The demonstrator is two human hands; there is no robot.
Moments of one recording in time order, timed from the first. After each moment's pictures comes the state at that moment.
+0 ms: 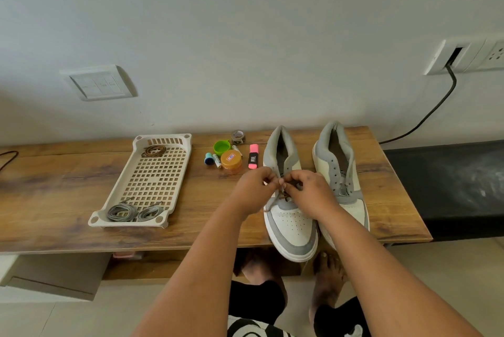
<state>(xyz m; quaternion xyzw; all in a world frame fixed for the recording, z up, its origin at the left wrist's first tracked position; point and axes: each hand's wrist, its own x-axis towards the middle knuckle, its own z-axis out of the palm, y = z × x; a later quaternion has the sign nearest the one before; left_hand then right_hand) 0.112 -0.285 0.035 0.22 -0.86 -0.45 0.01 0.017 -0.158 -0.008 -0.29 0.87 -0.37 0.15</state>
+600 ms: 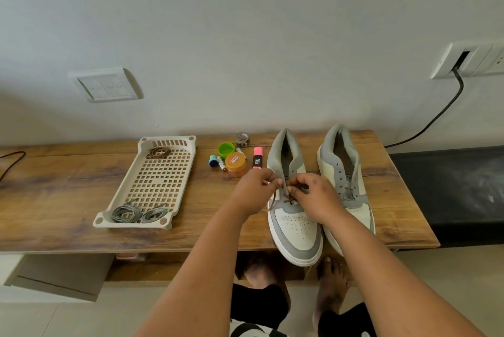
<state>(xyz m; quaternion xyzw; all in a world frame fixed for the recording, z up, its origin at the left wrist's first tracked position) 0.115 -0.291 0.038 0.24 -0.86 -0.46 0.00 0.015 -0.157 -0.012 -0.30 0.86 -0.38 0.15</state>
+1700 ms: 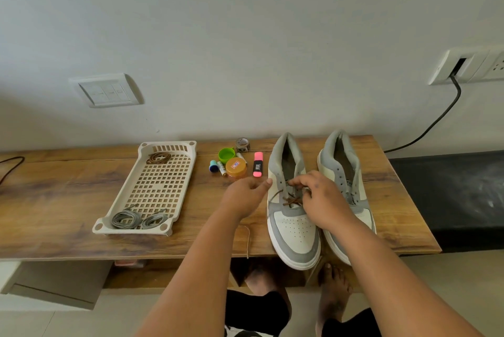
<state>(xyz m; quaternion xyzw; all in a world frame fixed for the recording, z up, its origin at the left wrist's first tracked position) 0.119 -0.304 0.034 0.35 -0.83 -0.44 -0.04 0.026 -0.149 0.022 -0.34 0.87 -0.33 0.11</state>
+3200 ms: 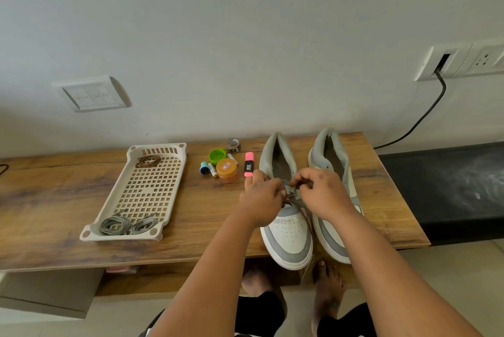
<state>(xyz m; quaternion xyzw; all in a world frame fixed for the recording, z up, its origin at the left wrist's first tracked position) 0.099 -0.267 0.033 0.20 -0.94 -0.28 -0.04 0.013 -0.136 0.031 -0.30 0.87 -0.37 0.10</state>
